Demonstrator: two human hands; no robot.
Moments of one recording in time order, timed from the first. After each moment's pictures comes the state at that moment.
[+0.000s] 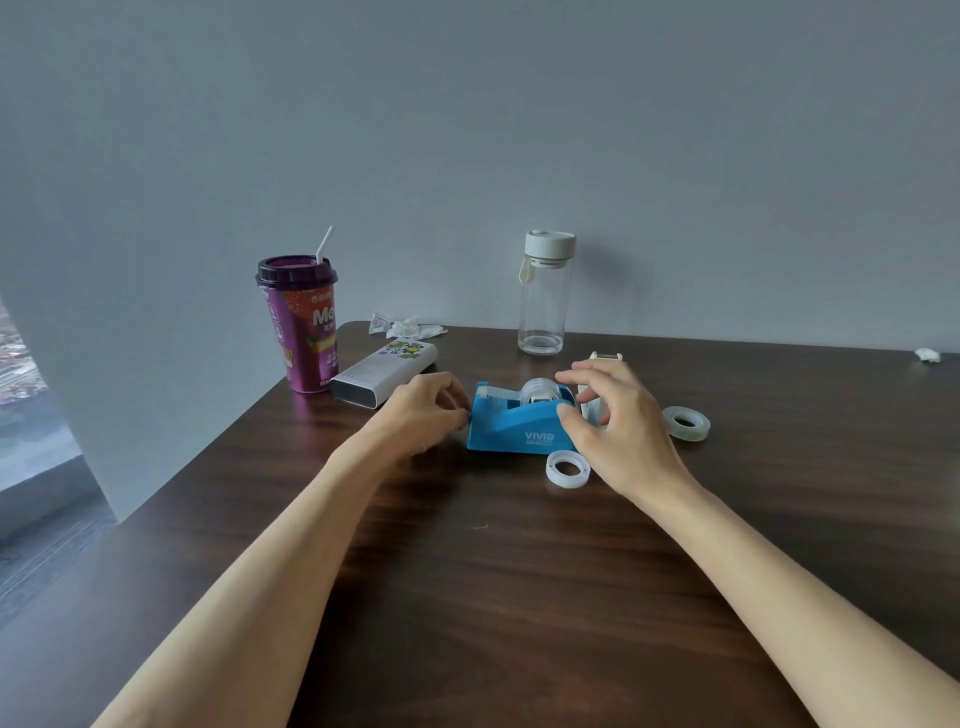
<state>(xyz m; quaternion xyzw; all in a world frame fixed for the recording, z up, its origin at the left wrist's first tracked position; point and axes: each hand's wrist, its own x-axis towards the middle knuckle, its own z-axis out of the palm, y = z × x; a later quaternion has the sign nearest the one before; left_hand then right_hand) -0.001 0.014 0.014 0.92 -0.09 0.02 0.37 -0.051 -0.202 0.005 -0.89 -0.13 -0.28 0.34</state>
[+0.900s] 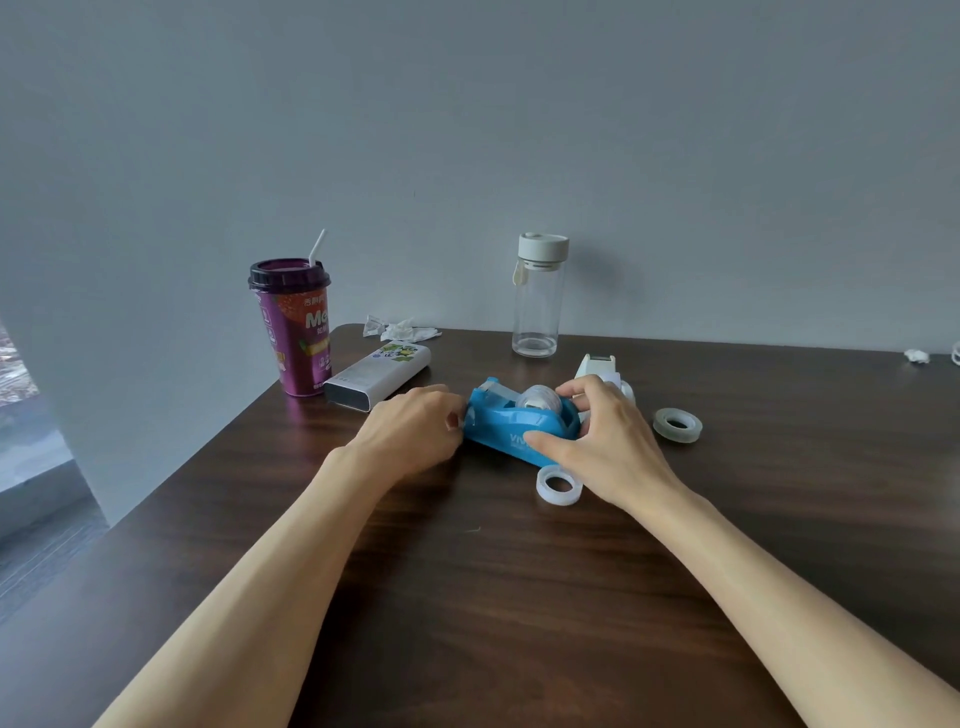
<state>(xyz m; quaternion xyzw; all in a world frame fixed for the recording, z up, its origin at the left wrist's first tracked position) -0.005 0.013 0.006 0.97 -0.17 0.11 0.10 -0.056 -0.198 0.005 -0.93 -0.05 -0.20 0.31</state>
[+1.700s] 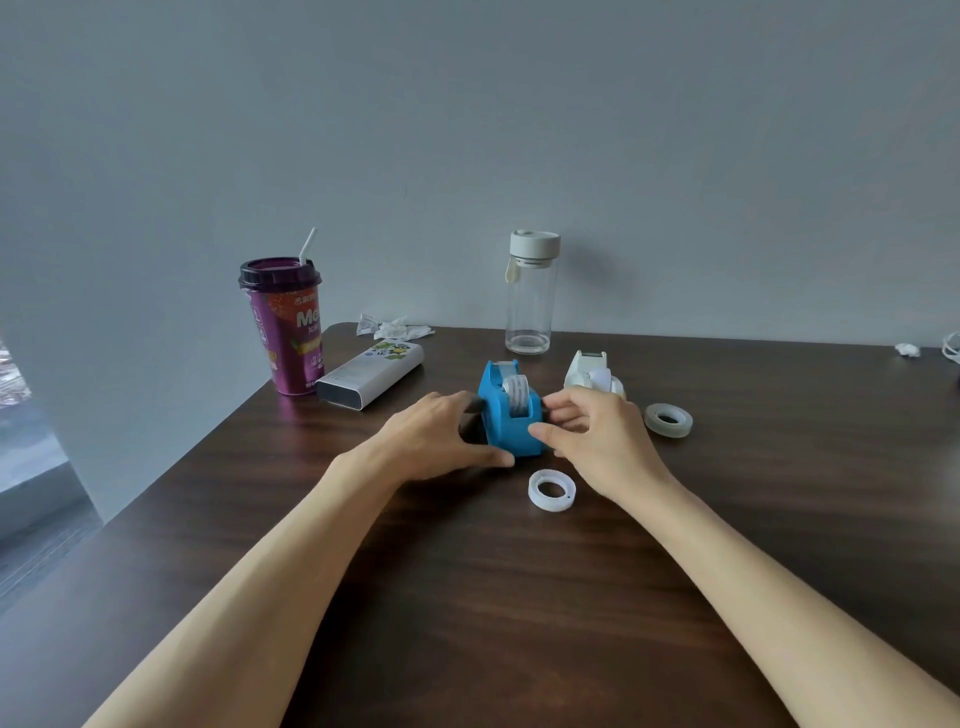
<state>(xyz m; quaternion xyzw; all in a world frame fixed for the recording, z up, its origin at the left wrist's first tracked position) -0.008 -0.006 0.004 0.97 -0.15 0.00 0.19 -0.055 -0.201 0.002 -0.87 -0.07 -0.17 0.46</state>
